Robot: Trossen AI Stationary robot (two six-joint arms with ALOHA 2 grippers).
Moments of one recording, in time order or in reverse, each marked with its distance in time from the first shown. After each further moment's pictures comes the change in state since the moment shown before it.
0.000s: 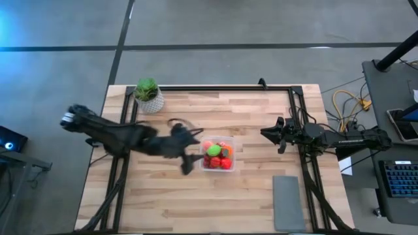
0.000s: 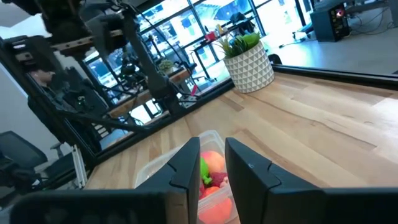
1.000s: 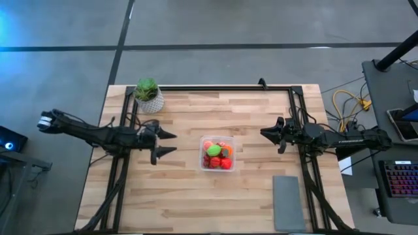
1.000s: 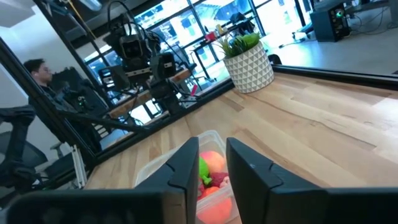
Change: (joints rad) left arm 0.094 -0.777 -1.057 0.784 0.116 0.214; right arm 0.000 0.000 0.000 0.000 0.000 0.000
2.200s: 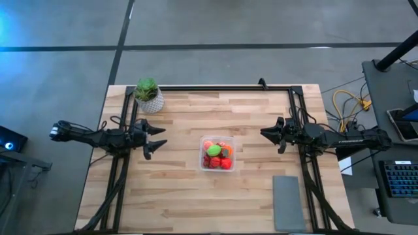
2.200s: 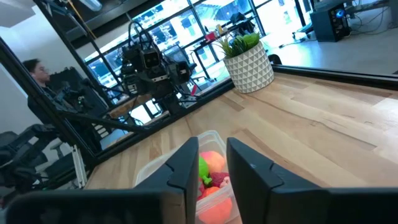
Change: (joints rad) left arm 0.000 -0.476 -0.285 -0.140 -0.182 0.053; right arm 0.000 0.000 0.000 0.000 0.000 0.000
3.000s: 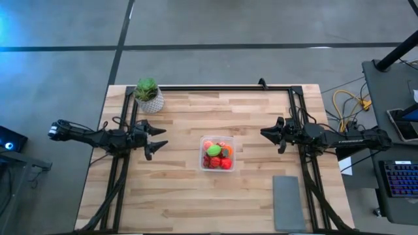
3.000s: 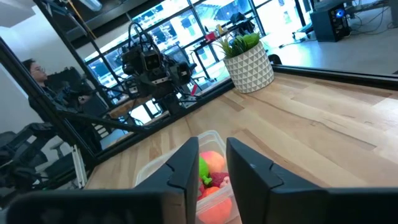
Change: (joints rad) left arm 0.000 0.035 -0.001 -0.001 0.001 0.001; right arm 0.000 0.000 0.000 0.000 0.000 0.000
